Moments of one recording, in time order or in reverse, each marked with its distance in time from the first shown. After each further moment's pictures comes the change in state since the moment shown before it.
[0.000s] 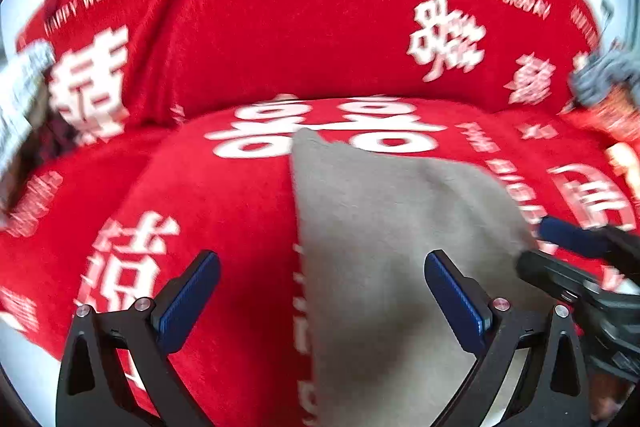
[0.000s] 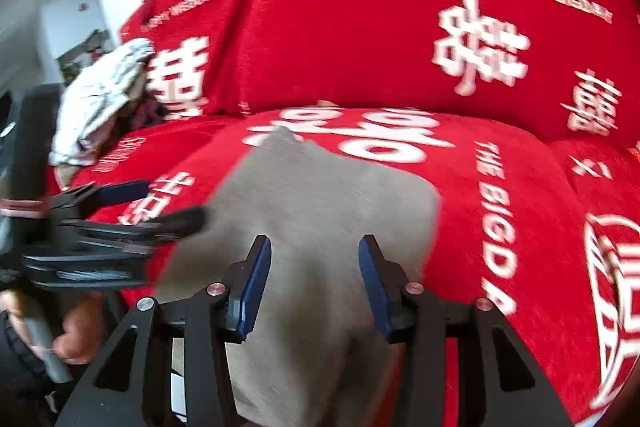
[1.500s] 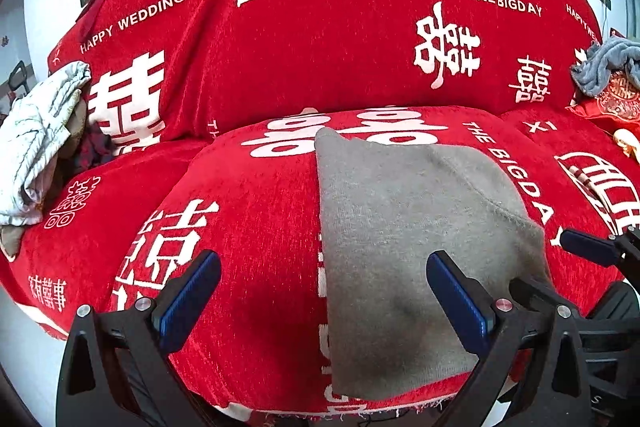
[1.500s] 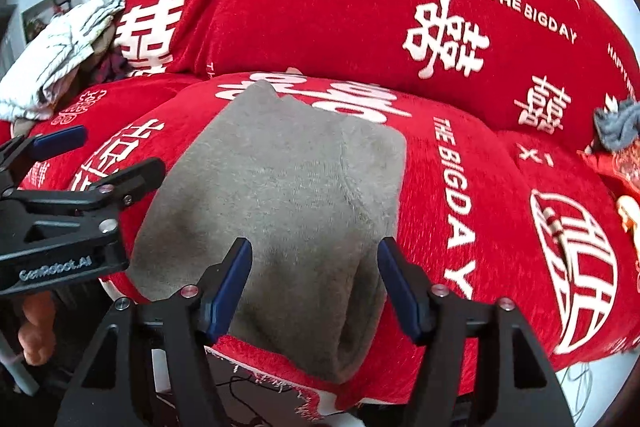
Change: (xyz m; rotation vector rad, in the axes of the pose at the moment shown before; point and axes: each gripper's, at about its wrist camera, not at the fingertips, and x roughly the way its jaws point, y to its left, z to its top) left arm -0.064 -0.006 -0.052 0.003 -0.104 0.062; right arm -0.021 0.049 -0.053 -0.053 0.077 -0.275
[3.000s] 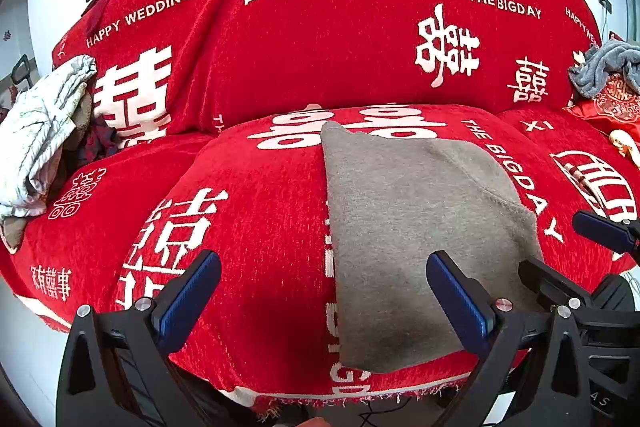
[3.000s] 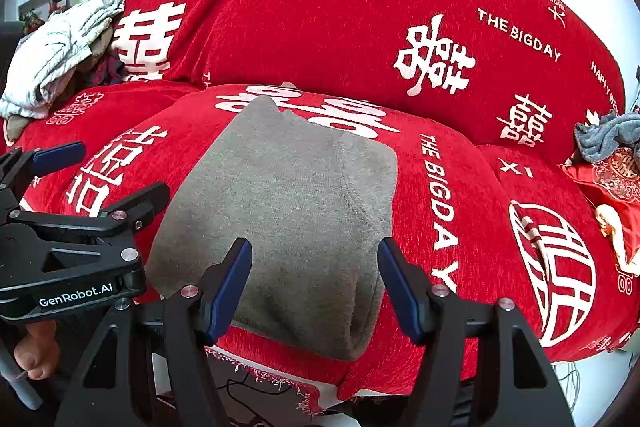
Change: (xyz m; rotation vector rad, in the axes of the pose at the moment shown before) left arm -0.017 0.013 -0.011 -0.011 0.000 -0.013; right arm -0.030 0.024 -0.002 -0.024 -0.047 -0.073
